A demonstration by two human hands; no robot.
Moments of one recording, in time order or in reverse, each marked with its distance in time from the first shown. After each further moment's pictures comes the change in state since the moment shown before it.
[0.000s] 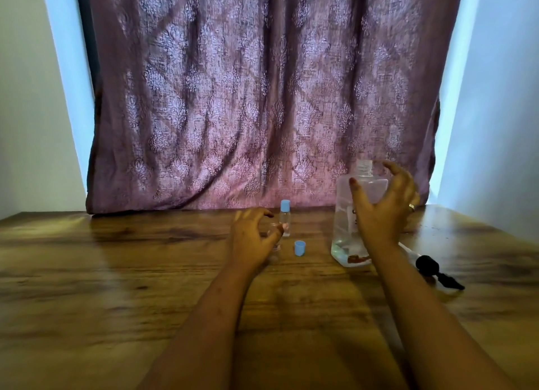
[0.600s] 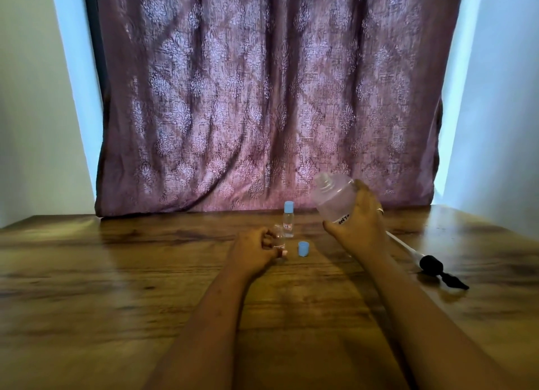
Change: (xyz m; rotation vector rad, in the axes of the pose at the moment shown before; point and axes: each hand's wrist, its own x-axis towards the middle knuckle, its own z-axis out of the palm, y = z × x) left_hand -0.009 -0.004 -0.008 -0.148 -0.309 -0.300; right_hand -0.017 0.019 0.012 -0.196 -0.470 -0.126
